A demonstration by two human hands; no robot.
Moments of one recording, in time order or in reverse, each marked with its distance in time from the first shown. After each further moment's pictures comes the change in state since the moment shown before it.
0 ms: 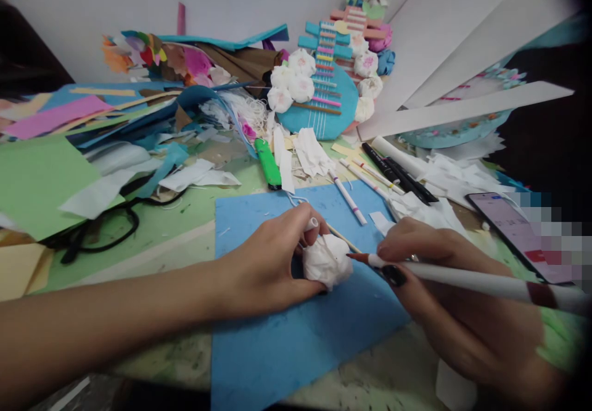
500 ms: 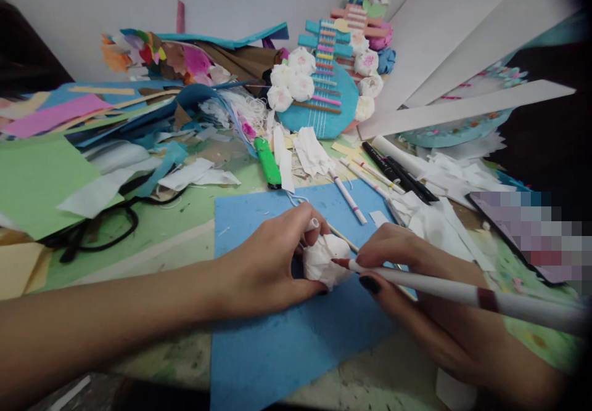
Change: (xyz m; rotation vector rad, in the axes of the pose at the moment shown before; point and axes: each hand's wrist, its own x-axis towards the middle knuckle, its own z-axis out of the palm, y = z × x) left_hand 0.000 0.000 -0.001 0.018 -0.007 0.019; right_hand 0.003 0.002 0.006 -0.072 -0.118 -0.011
